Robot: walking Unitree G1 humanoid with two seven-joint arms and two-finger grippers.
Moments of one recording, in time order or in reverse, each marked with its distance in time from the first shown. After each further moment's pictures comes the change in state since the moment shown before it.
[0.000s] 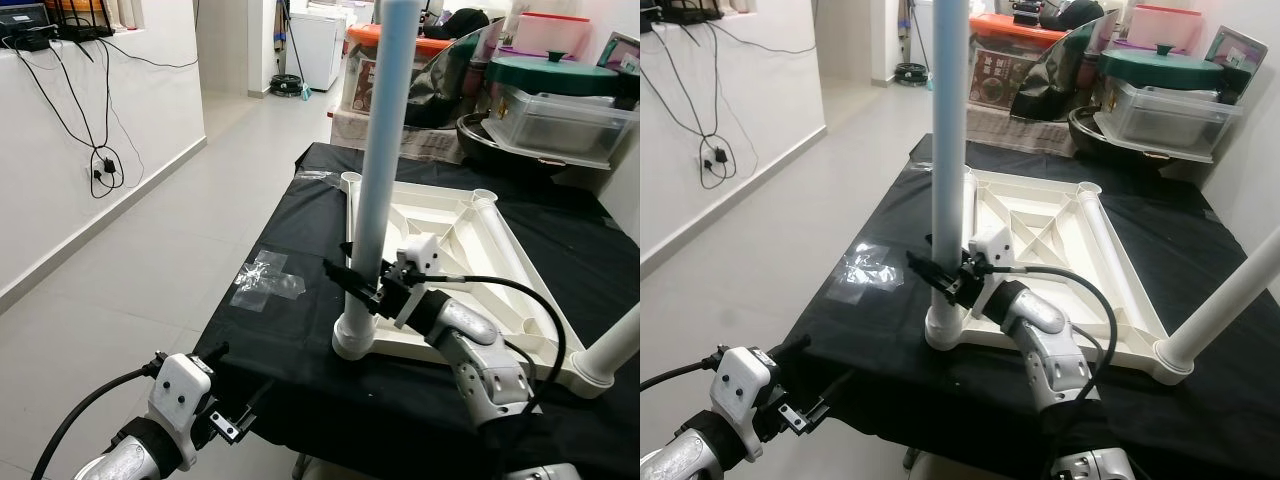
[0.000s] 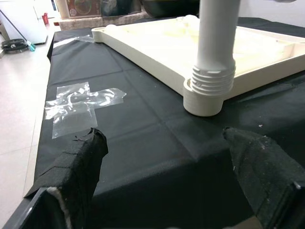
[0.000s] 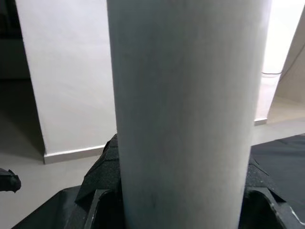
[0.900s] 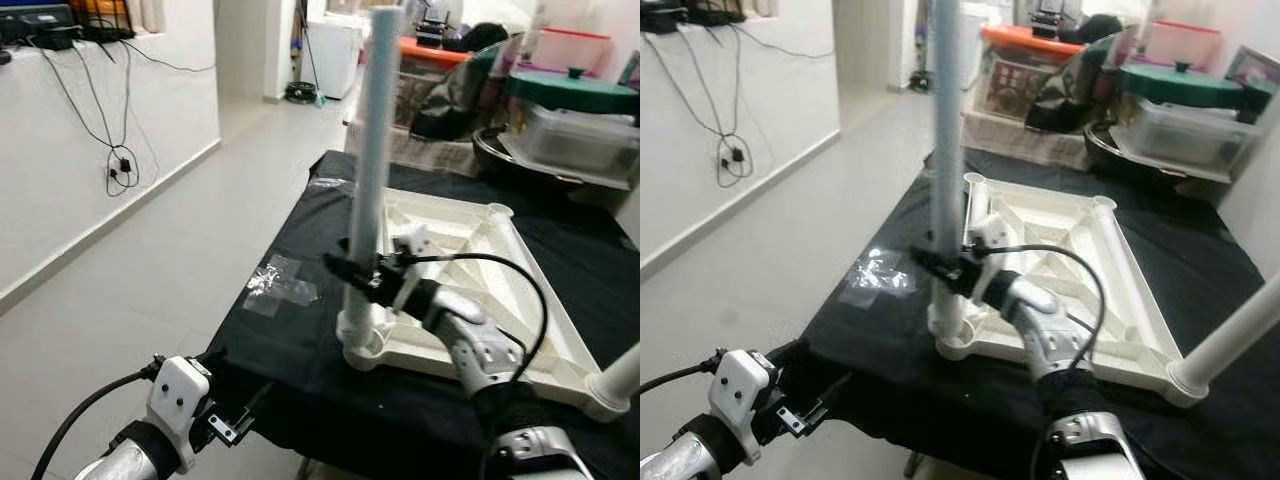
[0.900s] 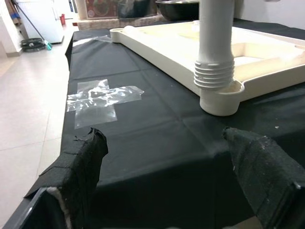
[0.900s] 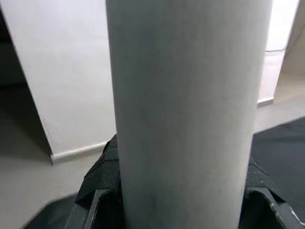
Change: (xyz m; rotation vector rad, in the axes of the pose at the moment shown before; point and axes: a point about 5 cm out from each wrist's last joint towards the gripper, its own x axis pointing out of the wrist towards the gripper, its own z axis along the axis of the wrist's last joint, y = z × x) left arm -0.002 0.000 -0.003 -0.006 0.013 0.007; right arm -0.012 -0.033 -0.013 0.173 0.048 -0.115
